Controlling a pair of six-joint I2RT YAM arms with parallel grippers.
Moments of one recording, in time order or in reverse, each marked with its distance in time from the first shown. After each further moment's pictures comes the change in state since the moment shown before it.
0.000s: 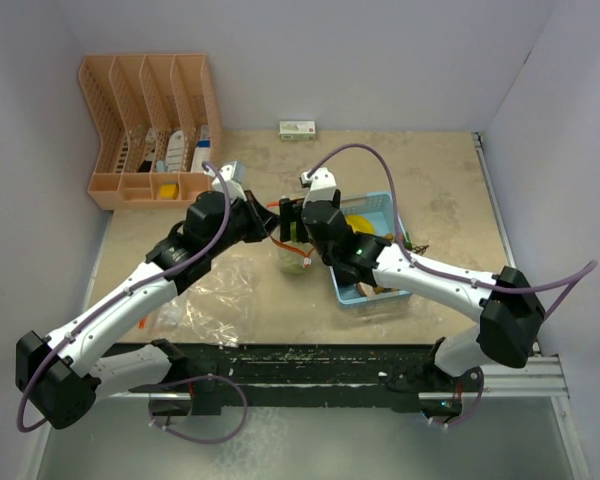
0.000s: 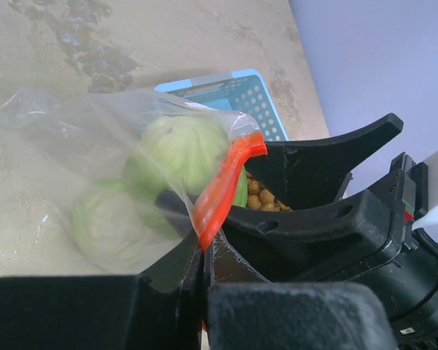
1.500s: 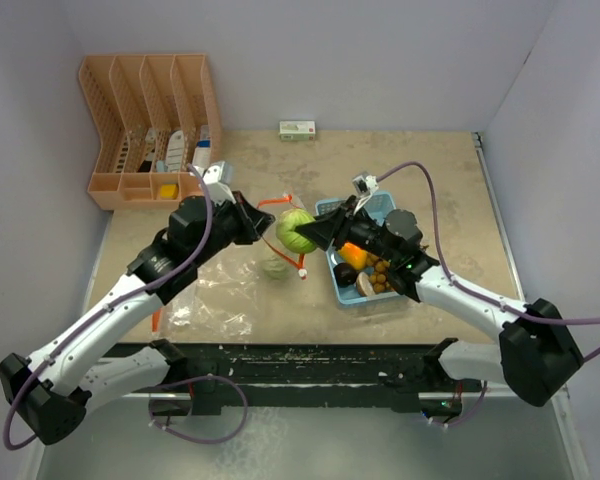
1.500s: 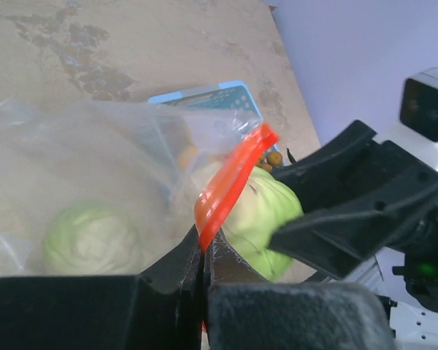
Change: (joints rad) left arm -0.005 -0.091 0.025 -0.066 -0.037 0.033; right arm -0.349 -0.246 -0.455 0.693 -0.996 0.266
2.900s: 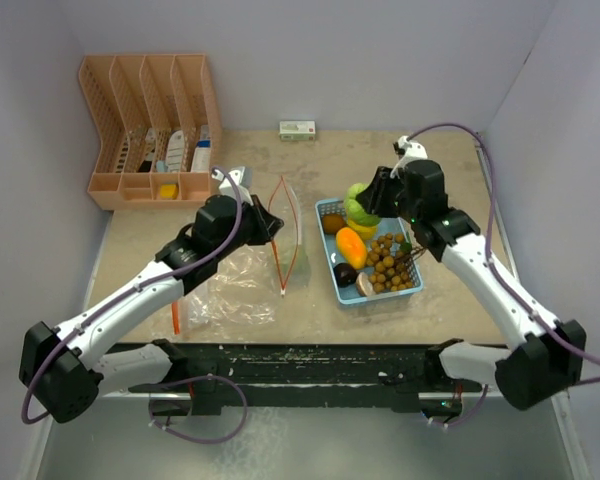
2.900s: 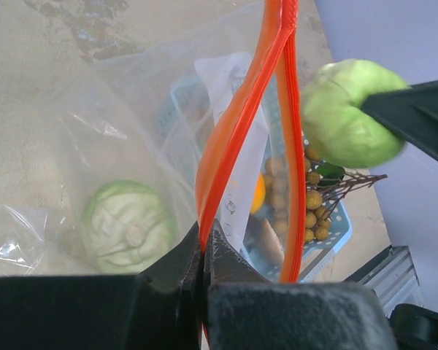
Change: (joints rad) left arm -0.008 0.121 -0.066 0.116 -0.011 0.027; right arm -0.235 0.033 0.453 -1.032 0.507 -0.250
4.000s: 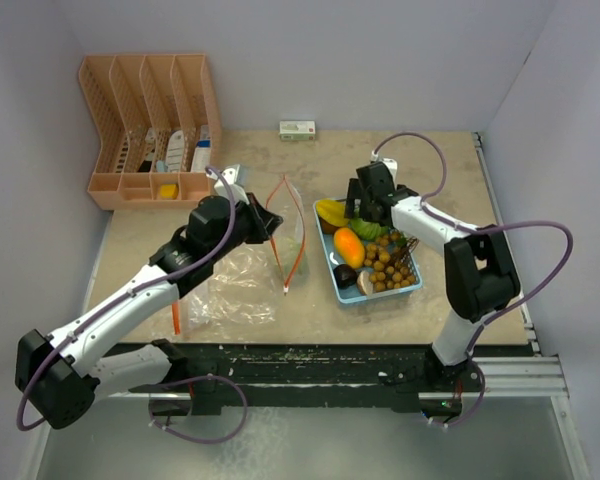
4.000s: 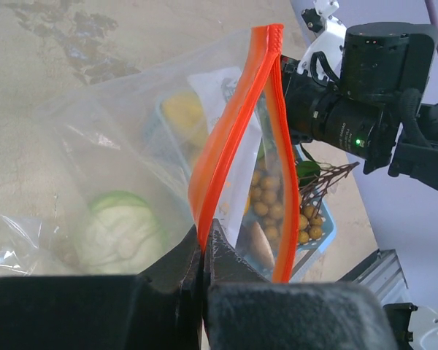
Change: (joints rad) left arm 0.000 -0.031 0.000 0.016 0.000 0.000; right arm 0.017 0.491 0.100 0.000 0.294 0.037
